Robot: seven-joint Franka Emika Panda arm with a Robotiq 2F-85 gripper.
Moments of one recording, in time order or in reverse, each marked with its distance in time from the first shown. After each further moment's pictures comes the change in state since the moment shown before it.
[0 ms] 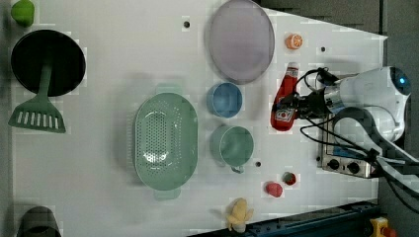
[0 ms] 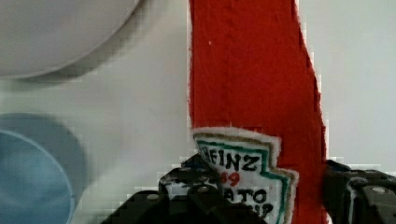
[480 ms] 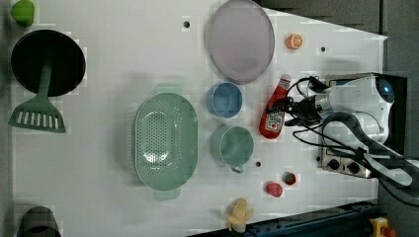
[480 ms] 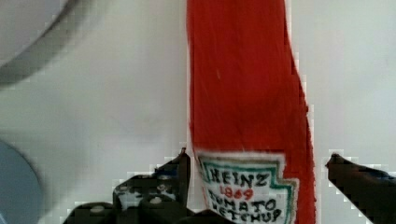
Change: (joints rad) arm -0.004 0.059 -0.048 -0.037 0.004 0.085 0.000
